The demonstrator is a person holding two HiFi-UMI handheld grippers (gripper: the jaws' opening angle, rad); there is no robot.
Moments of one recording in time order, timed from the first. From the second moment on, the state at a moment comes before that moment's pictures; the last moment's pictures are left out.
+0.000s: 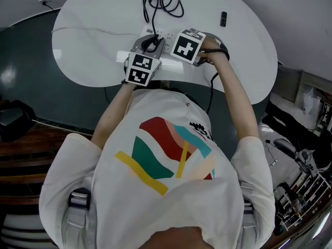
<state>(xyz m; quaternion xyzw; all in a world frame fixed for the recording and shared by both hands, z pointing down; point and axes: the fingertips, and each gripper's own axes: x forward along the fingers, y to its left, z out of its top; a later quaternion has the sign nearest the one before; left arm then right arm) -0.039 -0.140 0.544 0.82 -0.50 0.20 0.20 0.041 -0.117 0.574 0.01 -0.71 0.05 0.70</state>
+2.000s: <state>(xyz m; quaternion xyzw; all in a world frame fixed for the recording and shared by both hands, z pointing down) -0.058 -0.199 0.379 0.85 -0.51 -0.01 0.12 0.037 -0.127 0.576 0.02 -0.70 0.06 0.71</state>
